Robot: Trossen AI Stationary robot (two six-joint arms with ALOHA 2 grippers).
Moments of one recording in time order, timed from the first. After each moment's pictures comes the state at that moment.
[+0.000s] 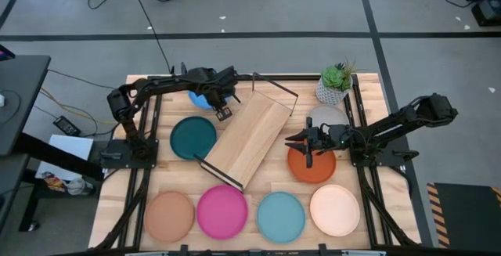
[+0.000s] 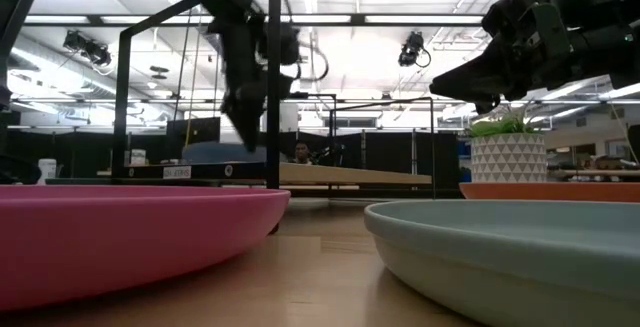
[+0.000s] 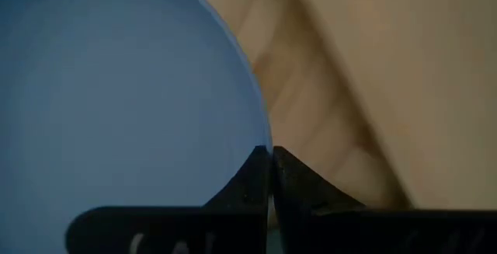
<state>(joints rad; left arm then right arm) 0.47 1.79 1.38 -0.91 -0.06 0.04 0.10 1.15 0.16 0.84 0.19 0.09</state>
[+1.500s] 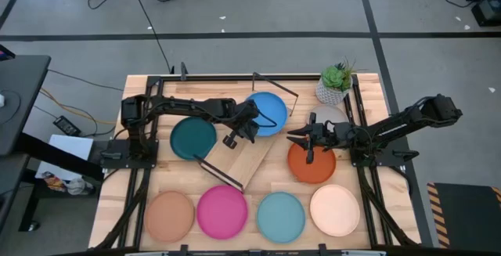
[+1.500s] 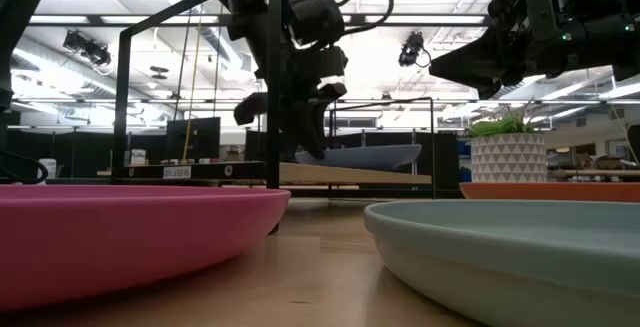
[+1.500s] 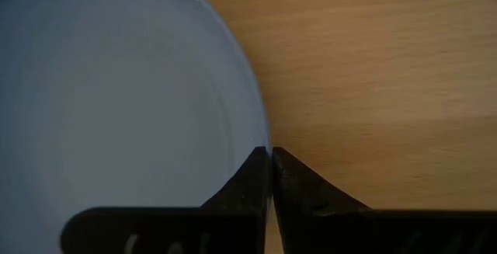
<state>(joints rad) 0.18 1.88 1.33 -0.50 0.01 0.88 0.10 1.07 0.16 0.85 0.27 0.04</state>
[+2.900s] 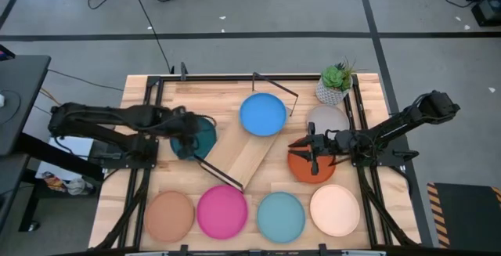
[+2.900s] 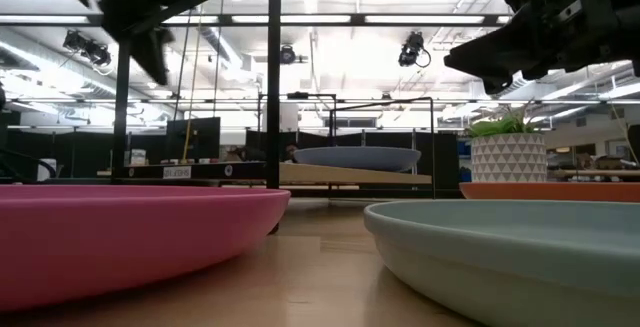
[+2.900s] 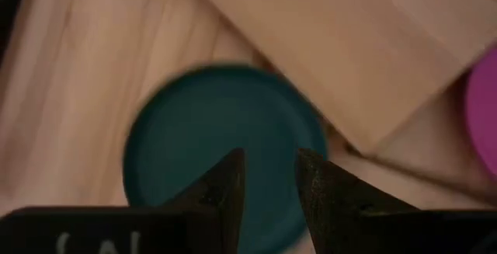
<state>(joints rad) -0.05 1.07 0.95 -1.02 -0.23 -0.25 0.25 1.08 0.16 0.83 0.28 0.03</state>
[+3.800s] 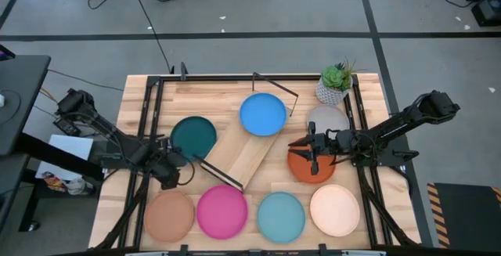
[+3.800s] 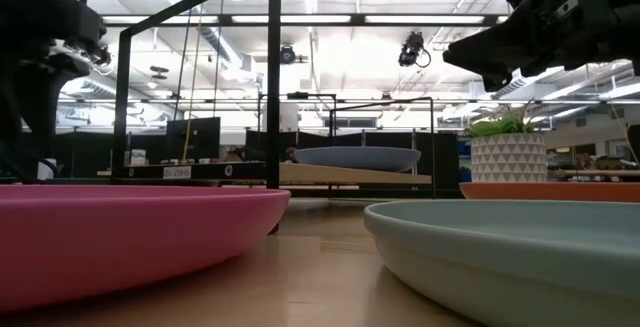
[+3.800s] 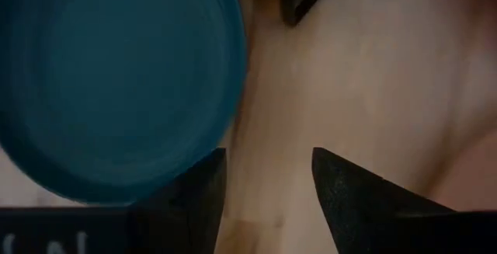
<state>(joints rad) -0.63 1.09 0.65 -0.96 -0.35 -0.74 0.25 1.08 0.16 0.84 0.29 0.03</state>
